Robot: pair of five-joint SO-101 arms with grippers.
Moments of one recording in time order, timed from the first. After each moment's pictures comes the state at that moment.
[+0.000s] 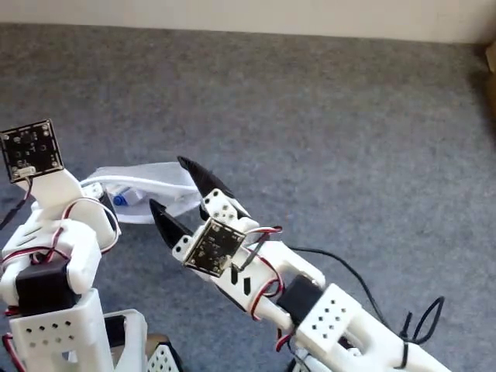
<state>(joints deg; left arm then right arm) -18.6 -65.2 39.9 74.4 12.0 -54.1 -58.5 66.2 6.2 23.8</state>
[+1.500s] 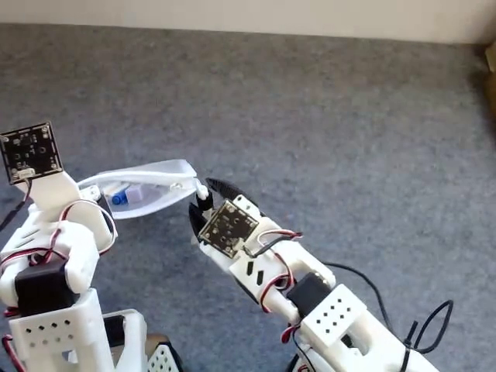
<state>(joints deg) -18.9 -65.5 41.5 74.5 10.5 -46.1 -60.1 74.2 10.5 21.8</state>
